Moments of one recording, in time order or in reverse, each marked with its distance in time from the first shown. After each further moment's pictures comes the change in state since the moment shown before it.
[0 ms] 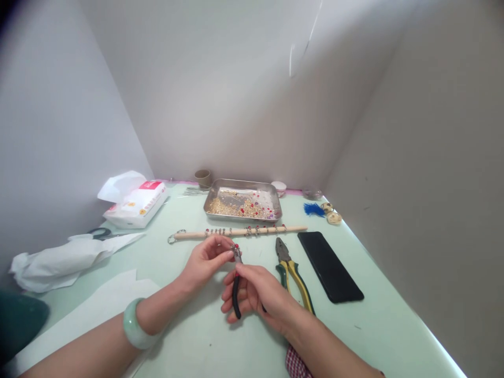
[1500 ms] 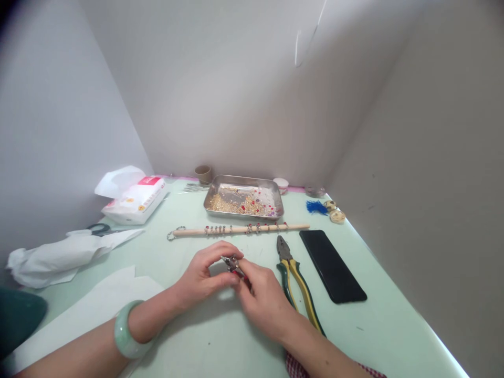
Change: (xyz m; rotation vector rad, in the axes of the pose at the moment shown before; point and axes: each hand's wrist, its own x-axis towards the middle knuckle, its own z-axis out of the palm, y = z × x) left_hand -0.015 0.013 0.000 0.496 -0.214 0.381; right_hand -0.007 -0.001 -0.002 -1.094 0.247 -0.501
